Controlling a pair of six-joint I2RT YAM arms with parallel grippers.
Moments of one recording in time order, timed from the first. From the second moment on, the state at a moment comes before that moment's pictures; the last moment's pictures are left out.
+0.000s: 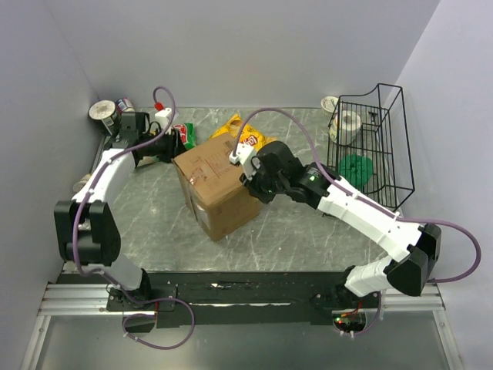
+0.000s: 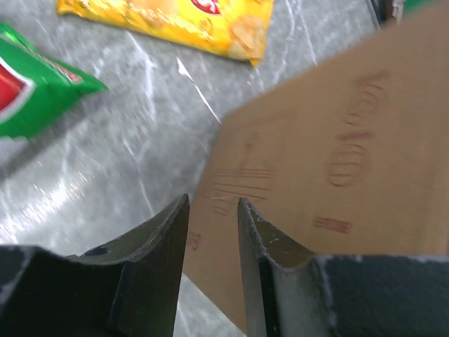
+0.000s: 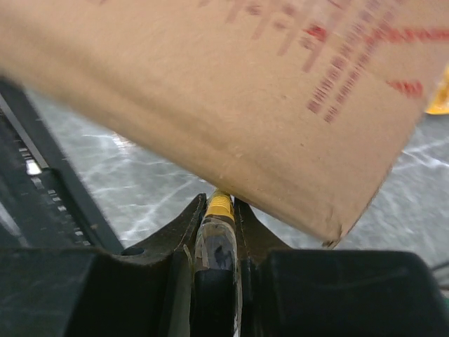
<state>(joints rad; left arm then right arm) -0.04 1.63 1.34 -0.47 0.74 0.08 0.87 1.38 1.38 -0.74 -0.05 -0.19</state>
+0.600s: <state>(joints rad) 0.23 1.44 1.27 -0.58 0.76 0.04 0.73 1.29 1.59 -0.85 -0.06 -0.25</state>
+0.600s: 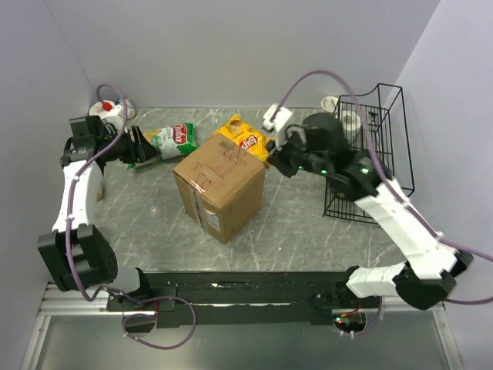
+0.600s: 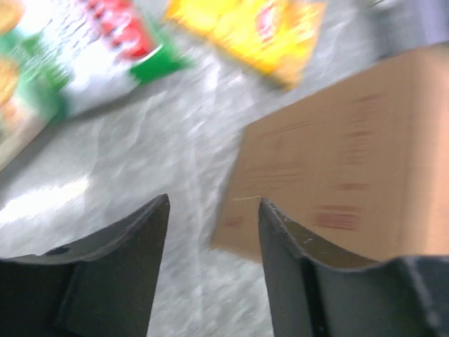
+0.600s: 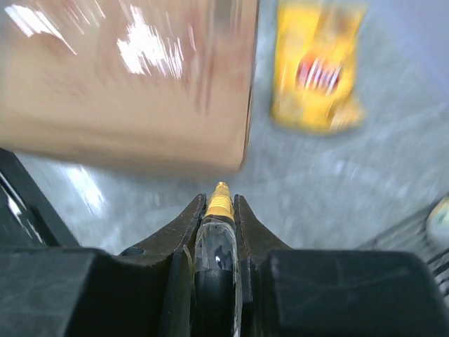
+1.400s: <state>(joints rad) 0.06 1.40 1.23 -0.42 0.99 -0.26 1.15 1.58 1.86 -0.58 0.05 -0.15</state>
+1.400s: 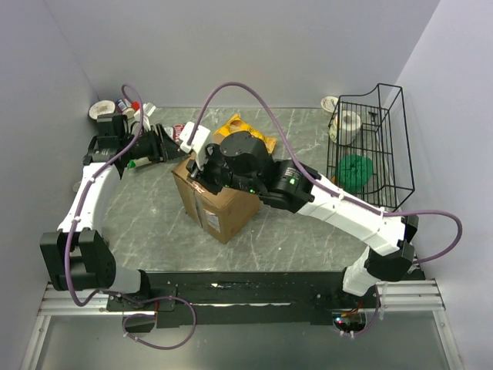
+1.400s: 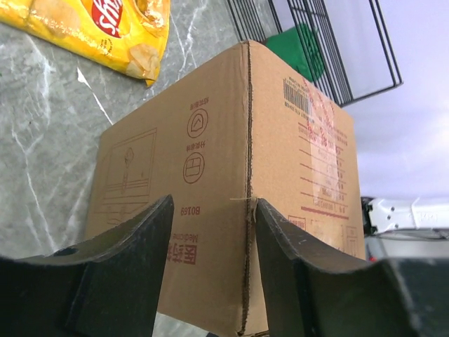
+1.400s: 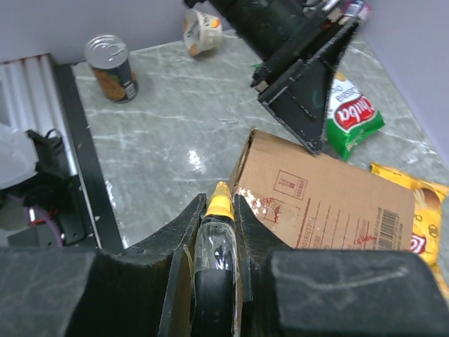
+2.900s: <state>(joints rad) 0.05 1.28 1.10 -0.30 0.84 -0.47 1.26 1.63 1.71 -0.37 0.28 -0.30</state>
